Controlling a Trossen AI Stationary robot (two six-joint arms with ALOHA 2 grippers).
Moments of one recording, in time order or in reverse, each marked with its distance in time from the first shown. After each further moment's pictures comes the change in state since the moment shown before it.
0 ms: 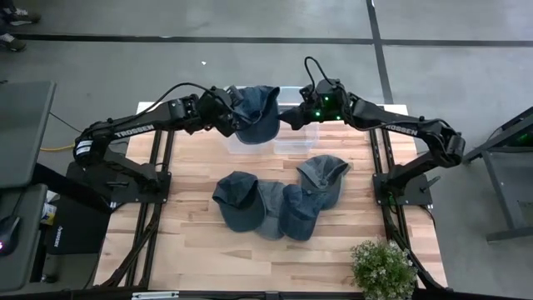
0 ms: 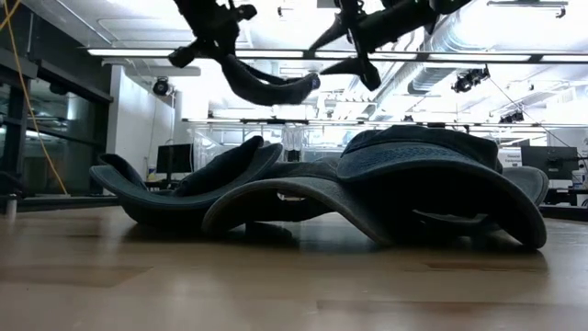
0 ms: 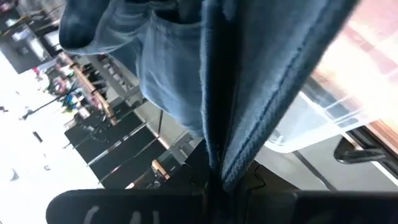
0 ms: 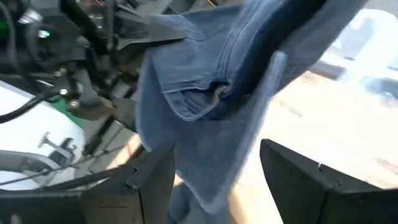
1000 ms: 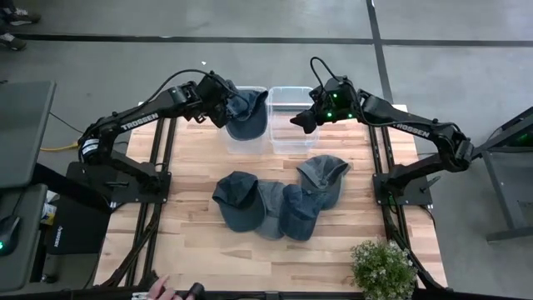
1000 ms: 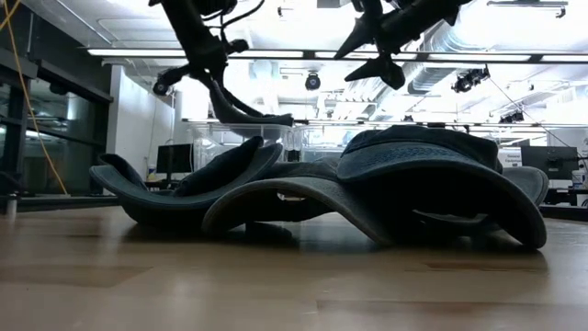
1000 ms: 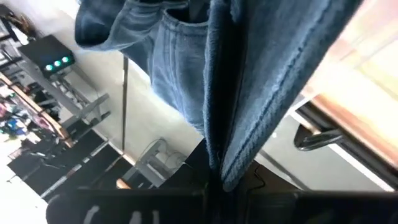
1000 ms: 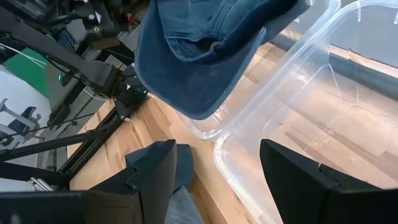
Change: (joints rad) left arm 0.208 0.053 0.000 -0.077 0.177 0.110; right arm -0.047 -0.087 0.000 -0.237 -0.031 -0.142
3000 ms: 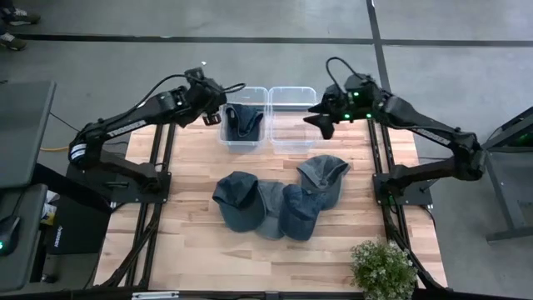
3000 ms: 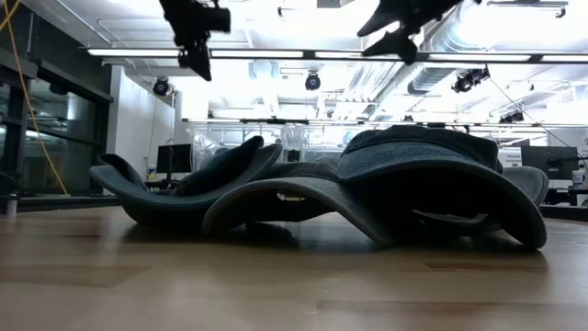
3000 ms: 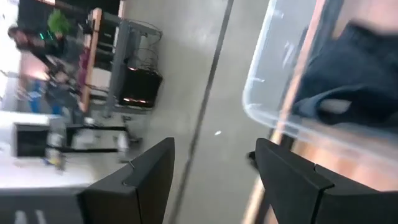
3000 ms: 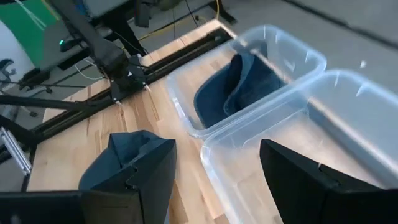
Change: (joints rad) left arm -0.100 -0.111 0.000 -0.012 -0.349 -1.192; right arm -0.013 -0.166 0.000 -0.098 0.005 -0.340
